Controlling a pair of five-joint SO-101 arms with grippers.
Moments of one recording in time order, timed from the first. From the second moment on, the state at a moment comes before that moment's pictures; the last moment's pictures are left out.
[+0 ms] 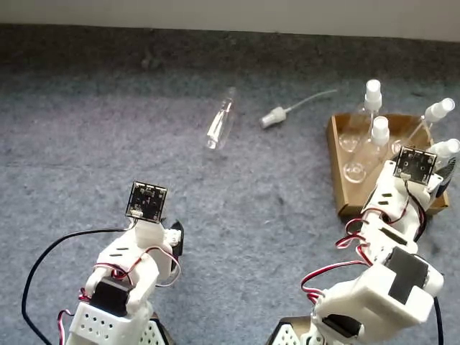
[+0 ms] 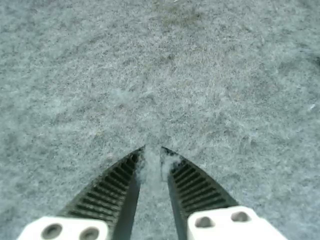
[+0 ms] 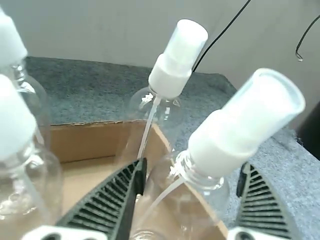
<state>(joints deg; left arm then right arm) 13.4 -104.1 95.9 62.1 12.6 28.3 3.7 61.4 -51.1 18.9</state>
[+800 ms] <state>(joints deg) 13.4 -104.1 95.9 62.3 12.6 28.3 -15.0 61.5 -28.5 17.6</state>
